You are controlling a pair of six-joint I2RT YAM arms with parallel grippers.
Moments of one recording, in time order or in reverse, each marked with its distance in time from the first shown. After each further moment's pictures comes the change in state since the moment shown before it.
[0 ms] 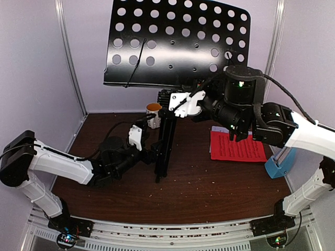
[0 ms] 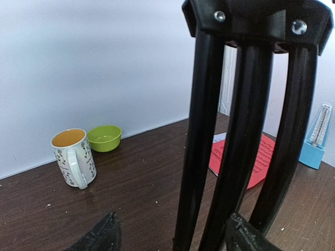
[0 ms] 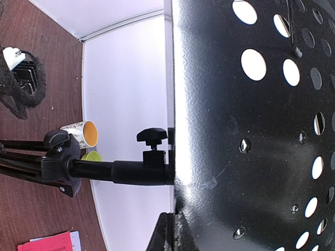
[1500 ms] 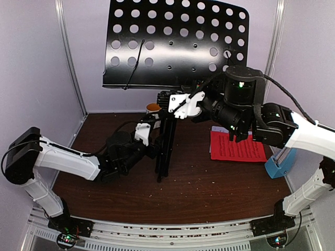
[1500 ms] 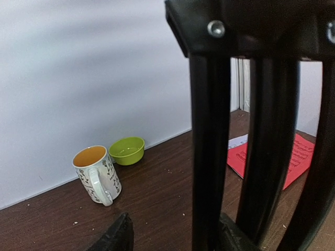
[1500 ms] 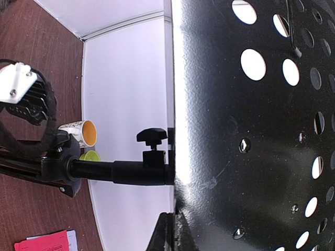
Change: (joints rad) left arm -0.002 0.068 0.103 -0.021 -0.100 0.166; right arm 0.006 0.000 -0.002 0.004 -0.001 -0.026
